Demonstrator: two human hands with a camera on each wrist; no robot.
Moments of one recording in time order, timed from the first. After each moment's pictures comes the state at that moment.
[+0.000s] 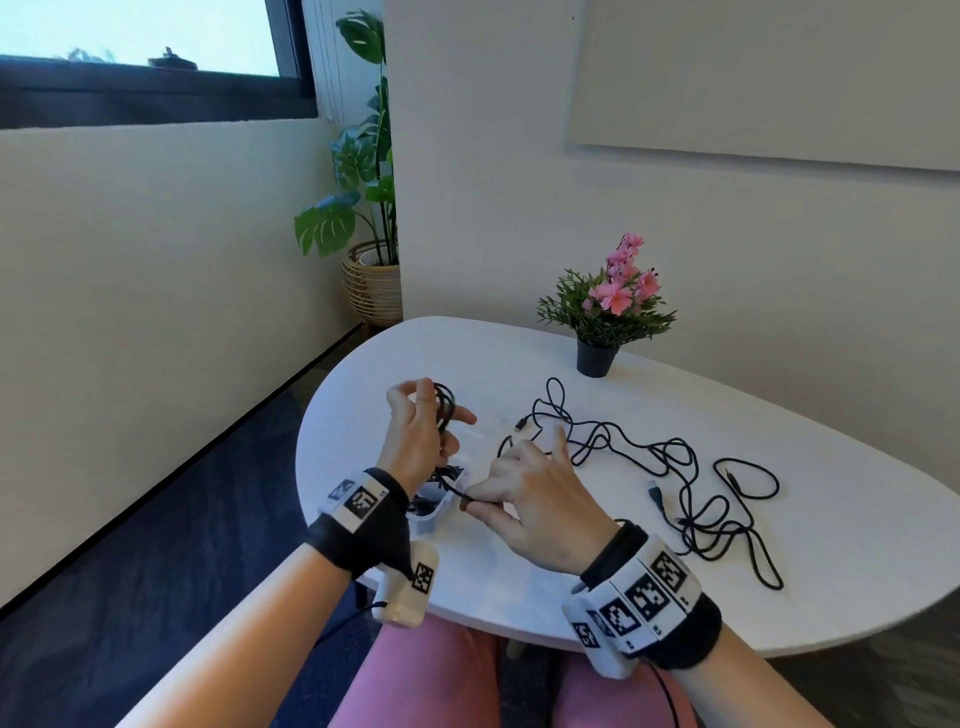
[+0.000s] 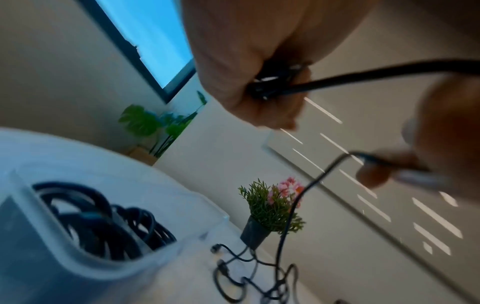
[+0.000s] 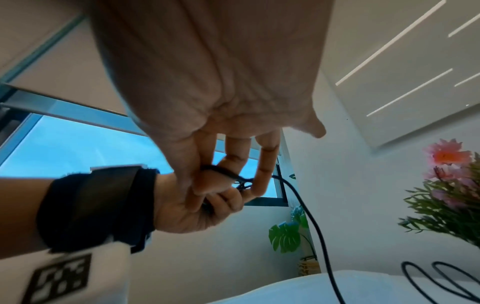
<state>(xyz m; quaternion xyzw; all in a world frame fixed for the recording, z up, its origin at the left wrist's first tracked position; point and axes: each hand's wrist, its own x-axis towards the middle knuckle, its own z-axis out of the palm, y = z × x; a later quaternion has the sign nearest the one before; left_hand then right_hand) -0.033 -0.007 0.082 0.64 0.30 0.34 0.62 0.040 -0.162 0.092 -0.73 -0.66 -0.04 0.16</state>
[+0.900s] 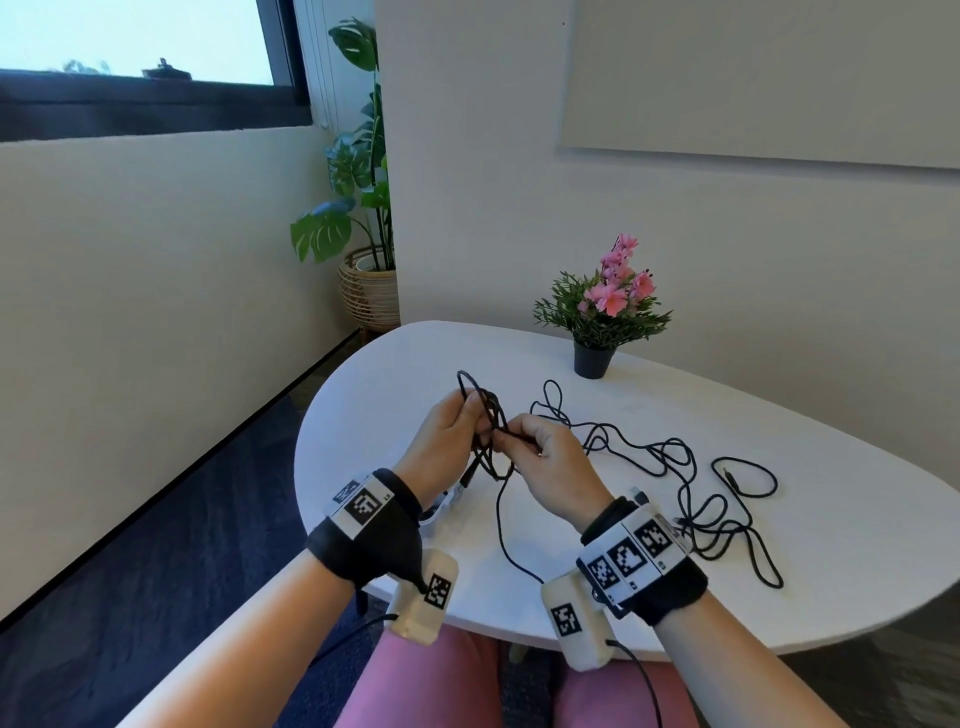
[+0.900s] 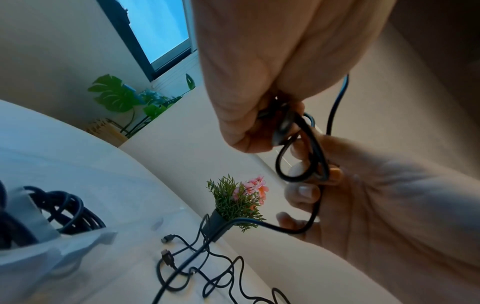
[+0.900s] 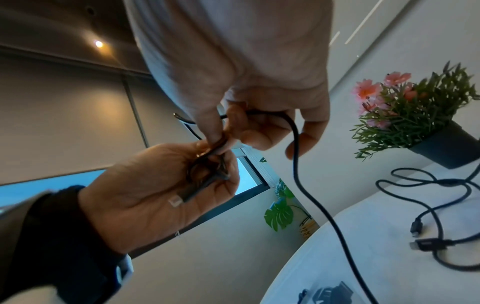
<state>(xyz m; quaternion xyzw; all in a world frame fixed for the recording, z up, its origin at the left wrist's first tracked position) -0.025 -0.036 0.106 0.70 0.20 0.29 0.63 0.063 -0.139 0.093 -0.69 -0.46 0.17 0.54</state>
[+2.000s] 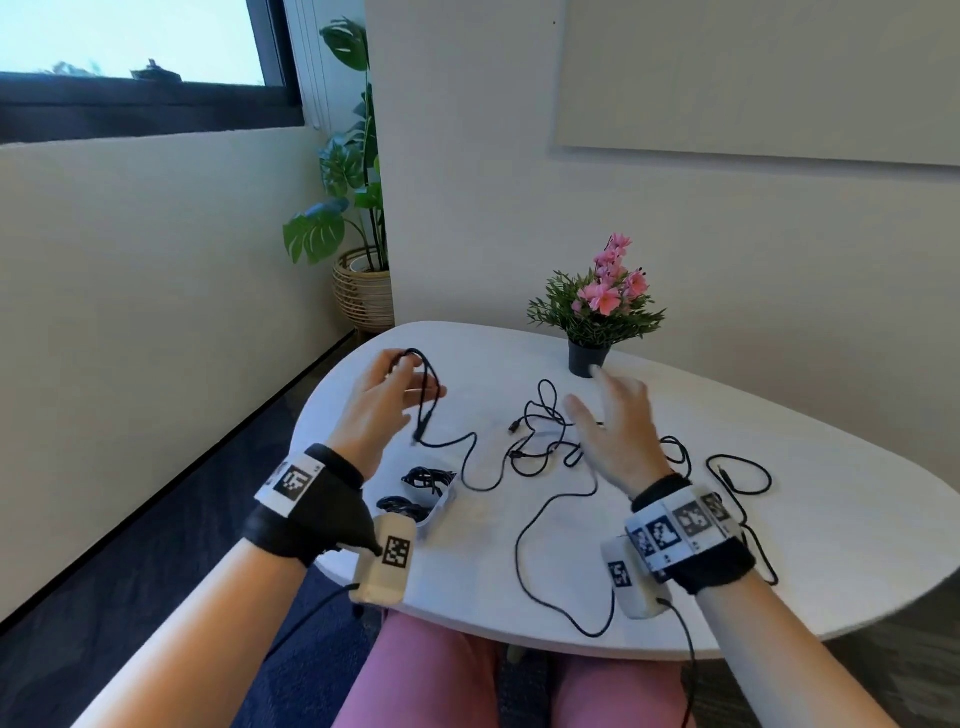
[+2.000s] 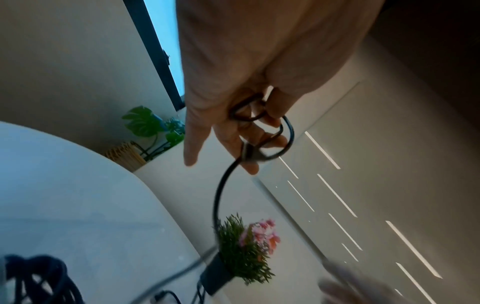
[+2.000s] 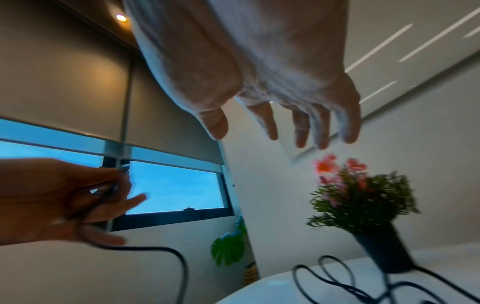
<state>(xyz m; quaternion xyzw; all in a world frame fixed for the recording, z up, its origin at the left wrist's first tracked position) -0.048 0.008 0.130 0.62 0.28 0.33 0.66 0.132 -0.162 0.097 -0.85 -0.37 0.00 0.38</state>
